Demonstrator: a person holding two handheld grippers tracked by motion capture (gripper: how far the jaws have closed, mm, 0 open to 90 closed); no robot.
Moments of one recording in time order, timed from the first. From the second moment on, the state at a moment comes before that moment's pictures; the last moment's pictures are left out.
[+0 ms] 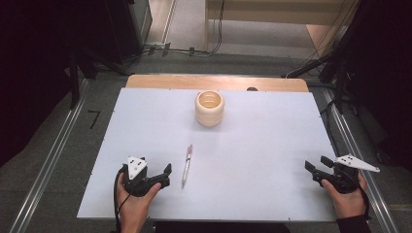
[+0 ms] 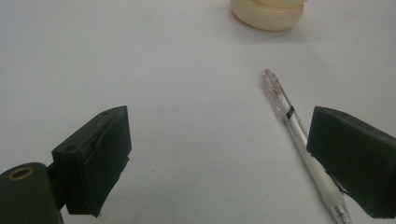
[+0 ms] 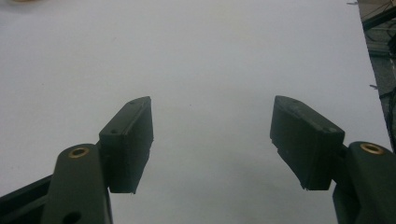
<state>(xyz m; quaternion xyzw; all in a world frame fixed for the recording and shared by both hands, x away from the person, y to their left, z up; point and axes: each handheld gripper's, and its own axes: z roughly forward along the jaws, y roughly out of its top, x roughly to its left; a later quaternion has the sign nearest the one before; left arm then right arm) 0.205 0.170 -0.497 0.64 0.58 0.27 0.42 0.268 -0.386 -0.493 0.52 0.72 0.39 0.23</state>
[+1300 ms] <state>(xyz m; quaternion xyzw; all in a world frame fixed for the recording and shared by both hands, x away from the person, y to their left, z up) 0.205 0.141 -0.505 0.67 0.56 0.25 0.41 0.268 -0.385 -0.494 0.52 0.72 0.39 0.23</state>
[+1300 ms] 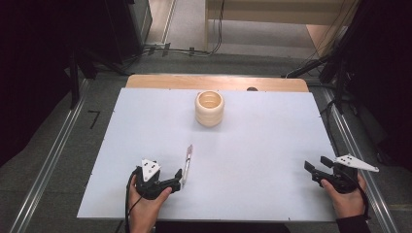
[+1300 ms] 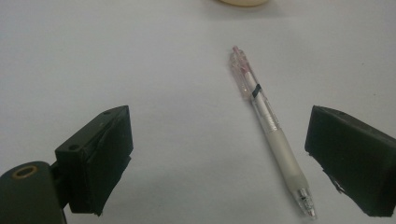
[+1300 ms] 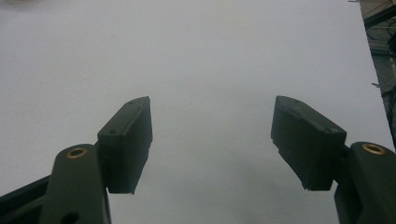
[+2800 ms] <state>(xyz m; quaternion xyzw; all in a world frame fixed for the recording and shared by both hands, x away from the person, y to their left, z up) 0.207 0.109 -0.515 0.73 0.54 0.23 0.35 0.268 -0.386 -0.495 0.52 0.72 0.39 0.23</state>
